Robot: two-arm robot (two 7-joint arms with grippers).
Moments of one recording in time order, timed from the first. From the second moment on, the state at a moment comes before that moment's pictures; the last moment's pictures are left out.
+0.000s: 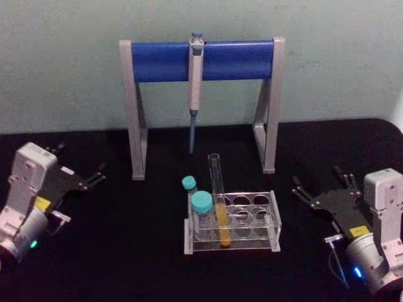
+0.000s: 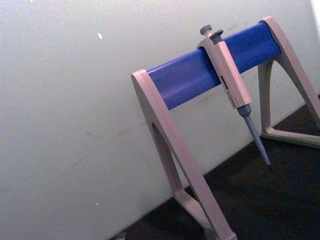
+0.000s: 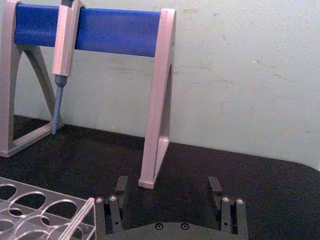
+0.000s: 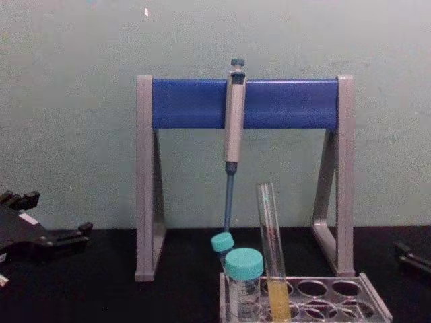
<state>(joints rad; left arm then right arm) -0.20 0.60 0.45 -1.41 -0.25 -0.12 0.03 -0.03 0.26 -0.17 -1.50 0.14 -0.16 0.07</state>
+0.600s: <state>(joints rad) -0.20 0.60 0.45 -1.41 -0.25 -0.12 0.03 -0.03 0.26 -0.17 -1.50 0.14 -0.16 0.07</state>
